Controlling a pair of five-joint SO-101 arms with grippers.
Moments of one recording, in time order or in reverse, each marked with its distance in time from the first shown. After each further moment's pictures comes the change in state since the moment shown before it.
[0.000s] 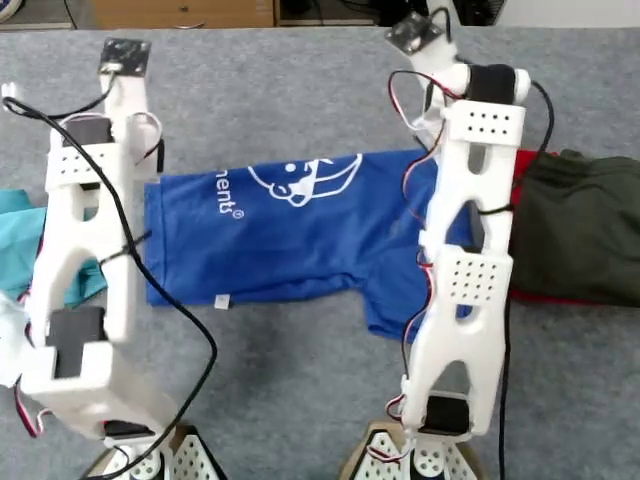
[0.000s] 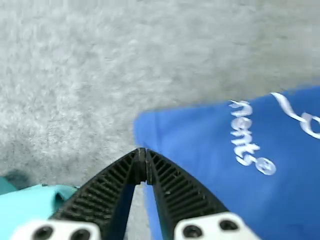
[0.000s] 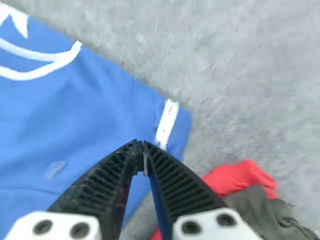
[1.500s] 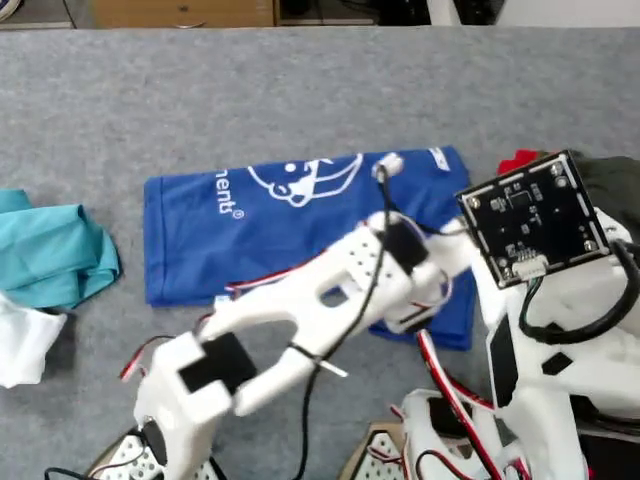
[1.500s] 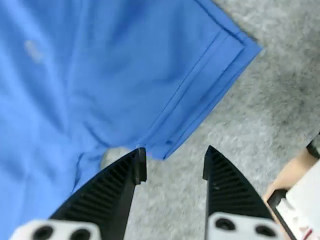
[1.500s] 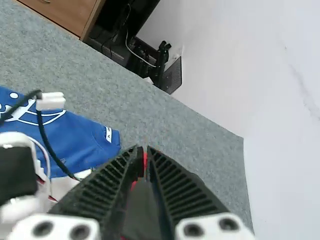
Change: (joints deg) left arm 60.8 18.0 -13.5 12.0 0.7; right arm 2.7 -98.1 55.8 0.4 -4.7
